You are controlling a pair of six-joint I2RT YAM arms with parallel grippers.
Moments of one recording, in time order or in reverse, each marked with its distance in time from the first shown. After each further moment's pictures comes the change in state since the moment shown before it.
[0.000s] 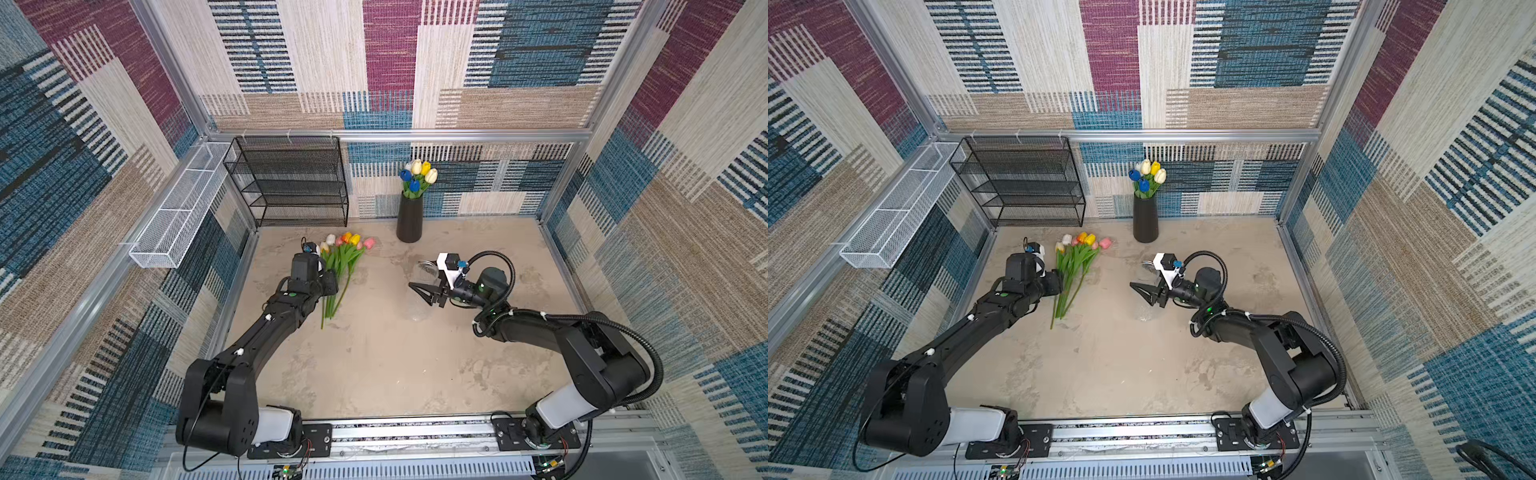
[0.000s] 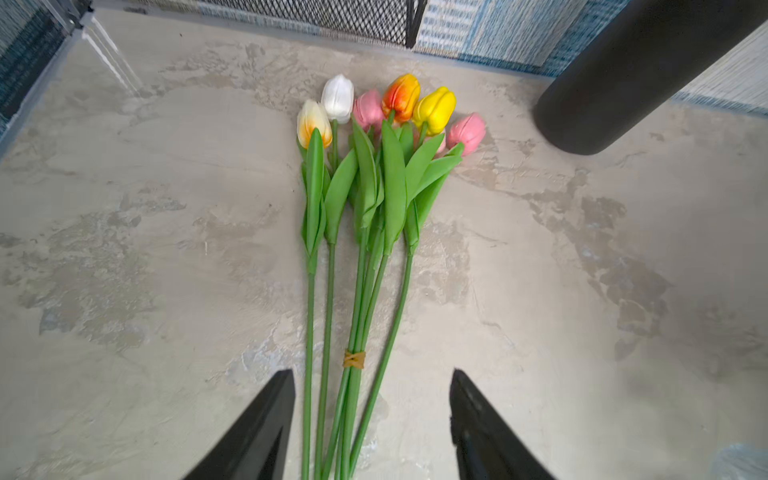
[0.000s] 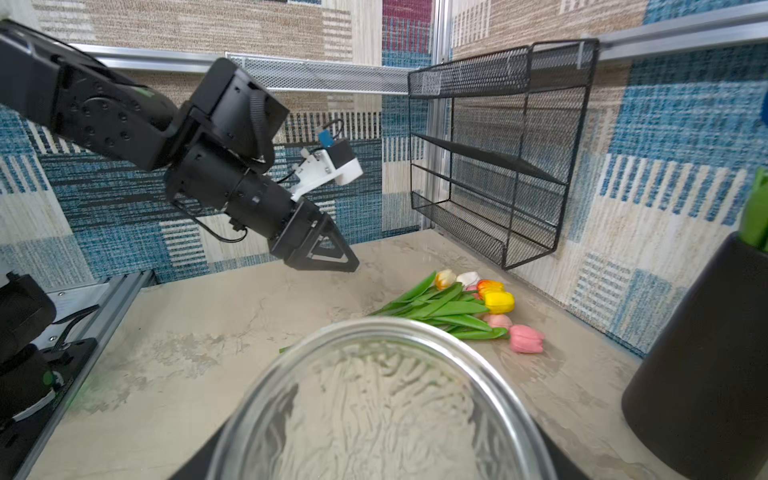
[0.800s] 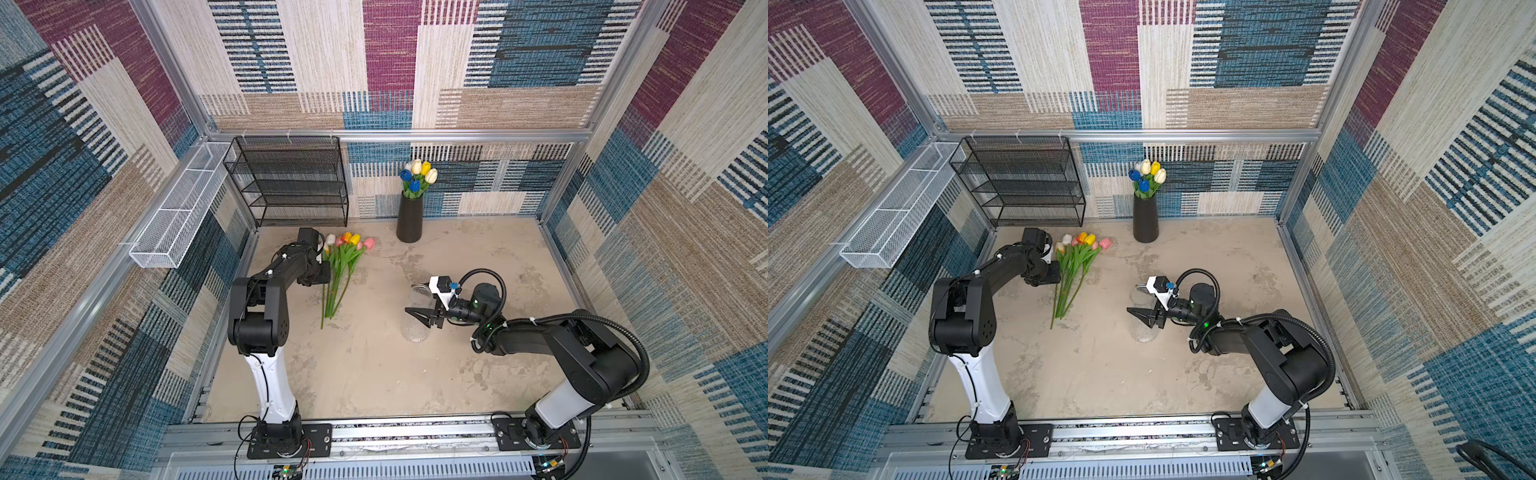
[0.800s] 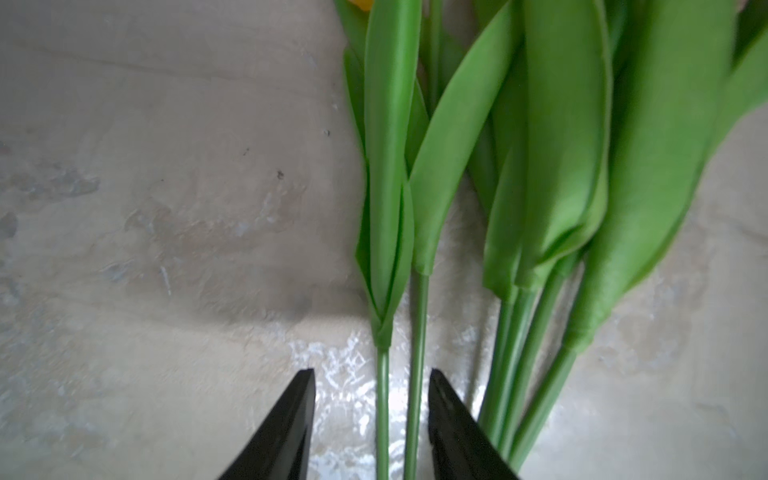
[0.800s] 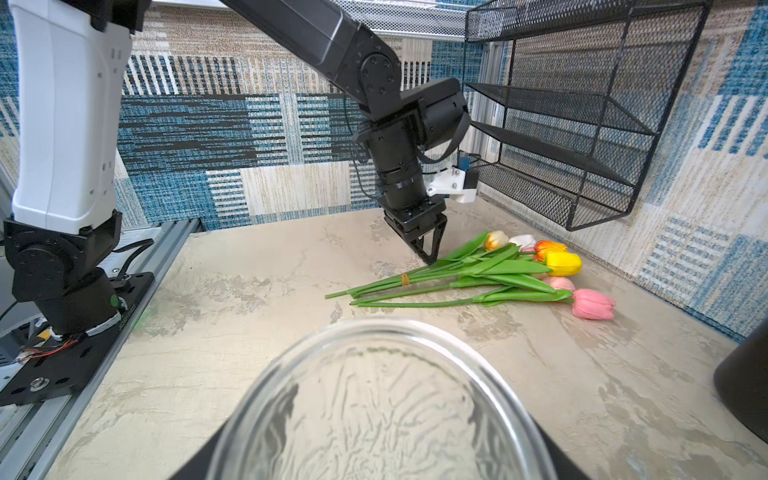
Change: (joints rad) left arm 0.127 0.621 0.593 -0.455 0.075 0.136; right arm 0.061 0.039 -0.124 0.076 -0.046 -0.062
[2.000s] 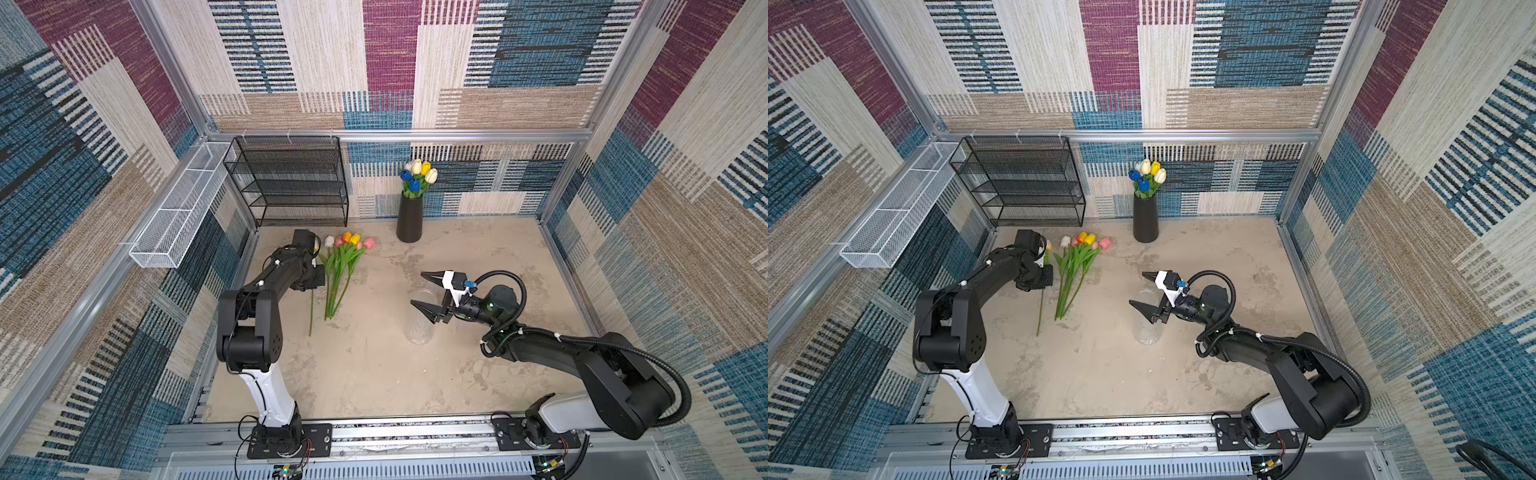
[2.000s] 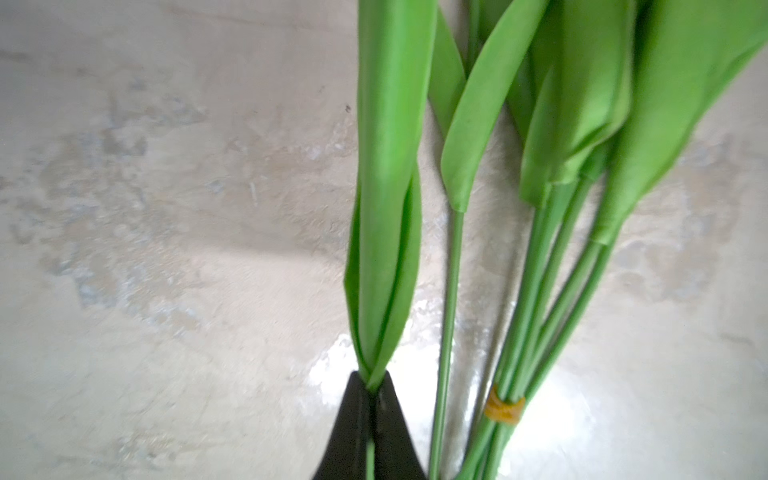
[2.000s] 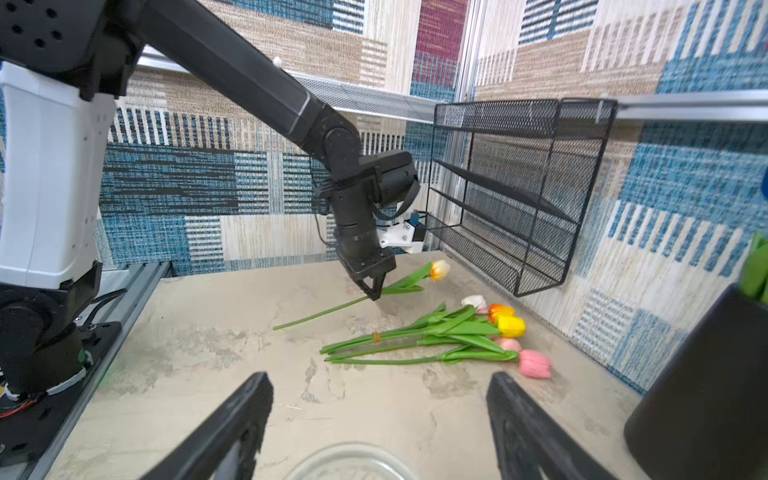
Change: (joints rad) left arm 0.000 -0.213 -0.145 -0.034 -0.102 -0.009; right arm 0.000 -0.223 -0.019 -0.029 0.099 0.006
